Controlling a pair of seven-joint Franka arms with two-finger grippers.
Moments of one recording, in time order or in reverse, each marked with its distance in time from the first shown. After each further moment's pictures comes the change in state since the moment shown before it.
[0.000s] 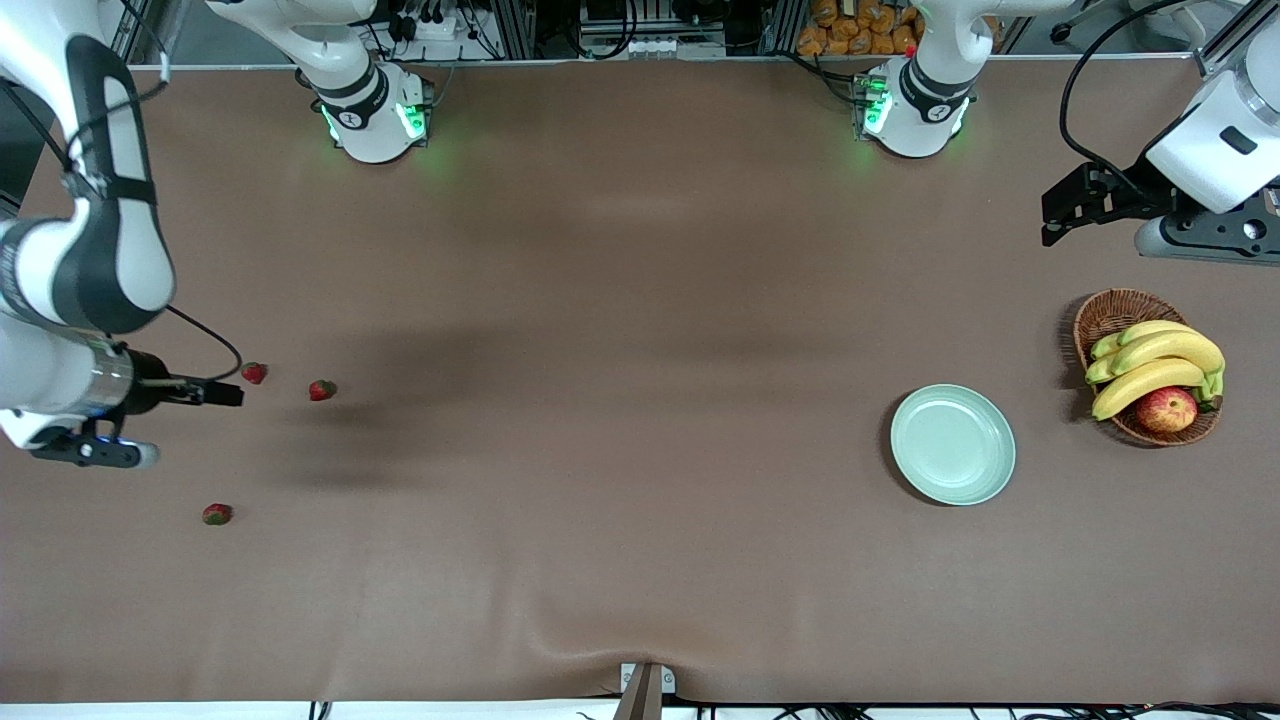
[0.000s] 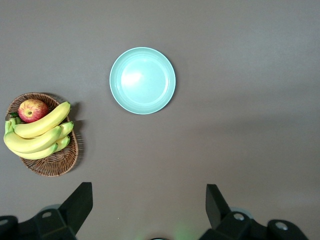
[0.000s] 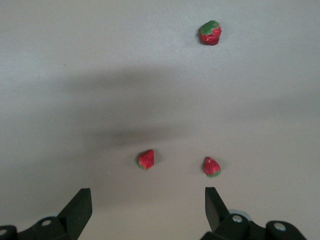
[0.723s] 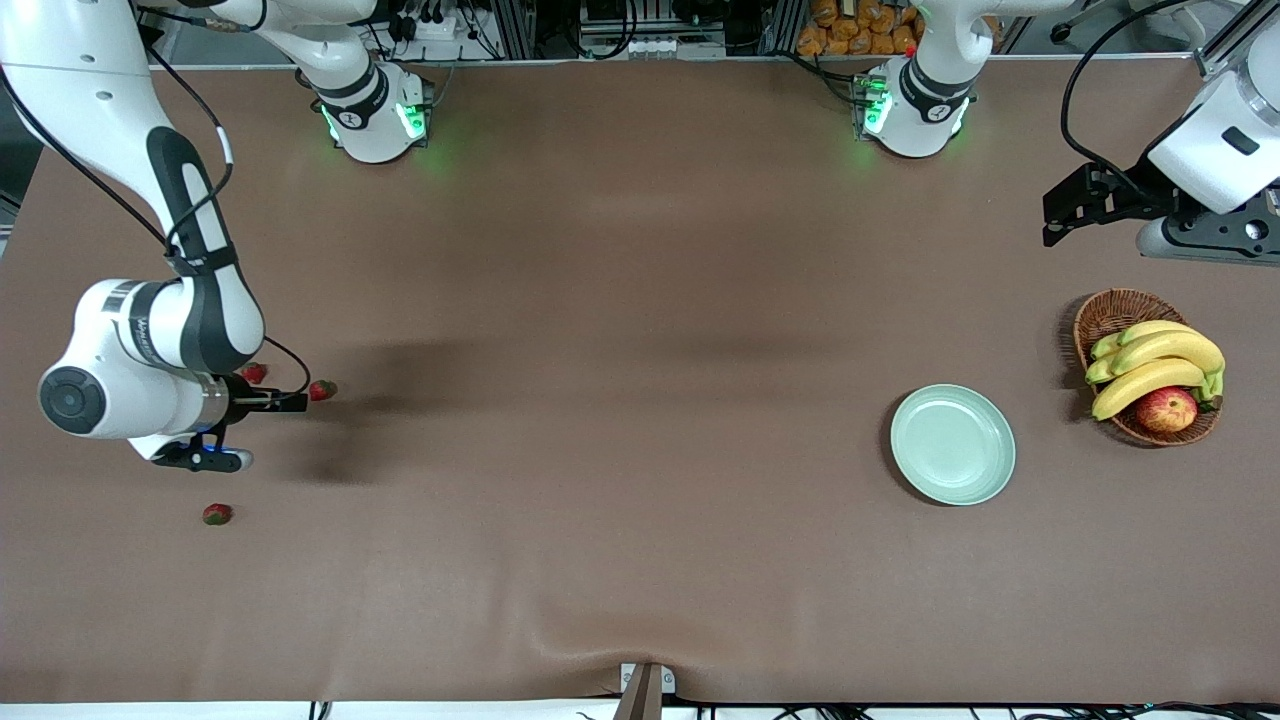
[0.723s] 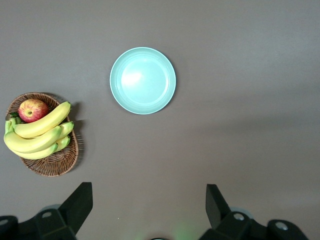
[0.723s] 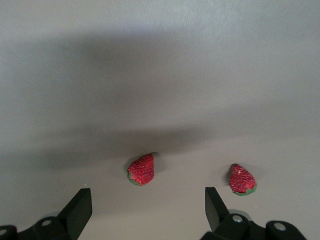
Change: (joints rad) left arm -0.001 0.000 -0.001 0.000 0.000 0.000 0.000; right arm 0.013 0.134 0.002 -0.107 0.000 0.097 0.001
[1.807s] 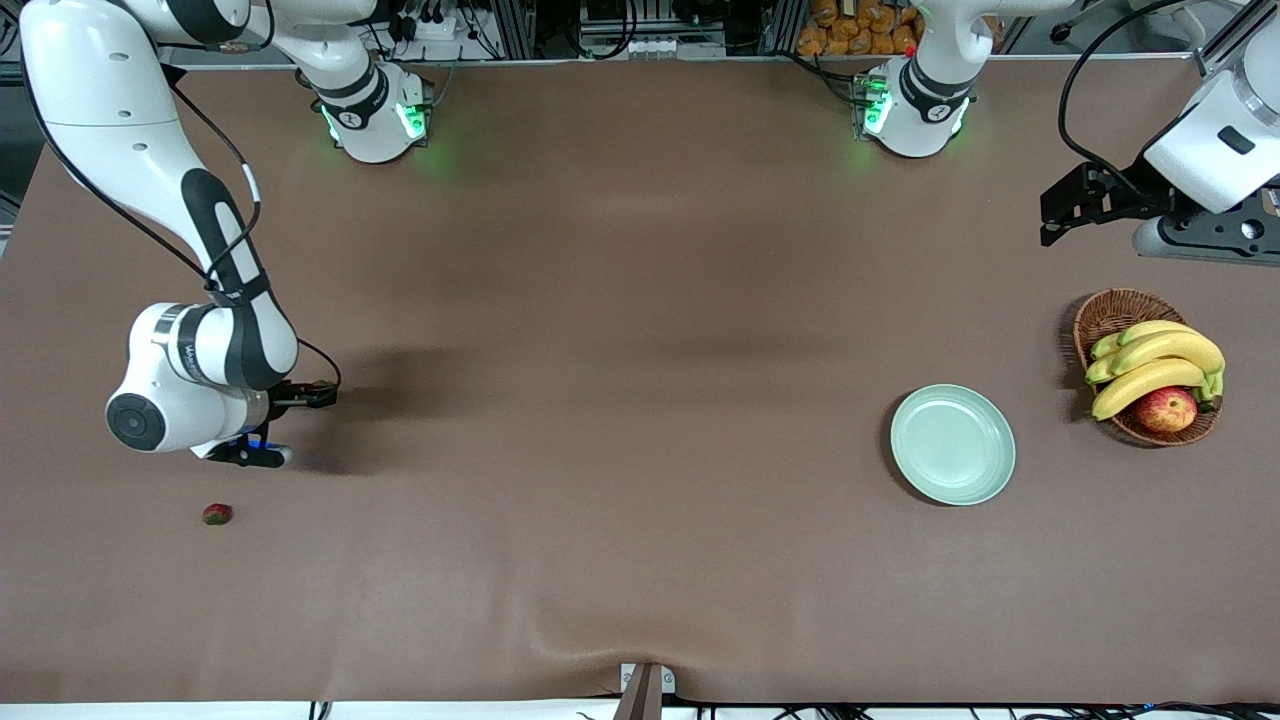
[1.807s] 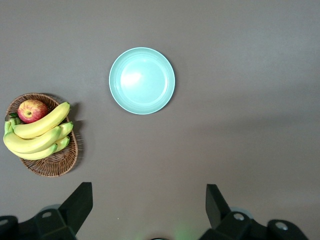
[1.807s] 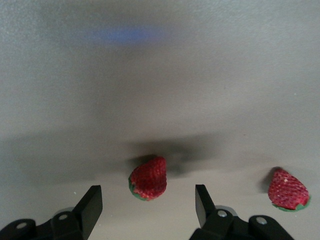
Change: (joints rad) left arm -0.002 0.000 -0.001 0.000 0.000 0.000 0.000; right arm 0.013 0.088 0.004 -0.009 0.034 -0.006 0.003
